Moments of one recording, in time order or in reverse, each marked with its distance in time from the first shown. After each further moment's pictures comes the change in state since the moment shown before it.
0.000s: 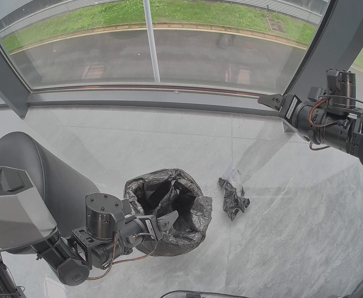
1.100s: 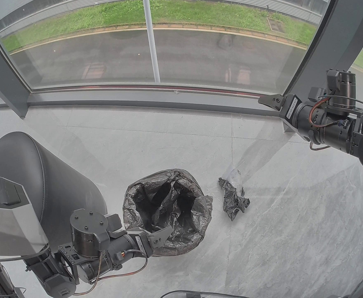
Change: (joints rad) left arm -0.021 -0.032 0.193 -0.158 -0.024 -0.029; right arm -0.003 0.002 0.000 0.000 0.000 0.000
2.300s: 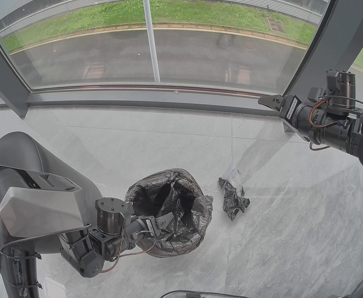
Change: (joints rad) left arm 0.135 0.308 -0.272 -0.015 -0.053 0.064; right arm -0.006 0.003 0.000 0.000 0.017 -0.001
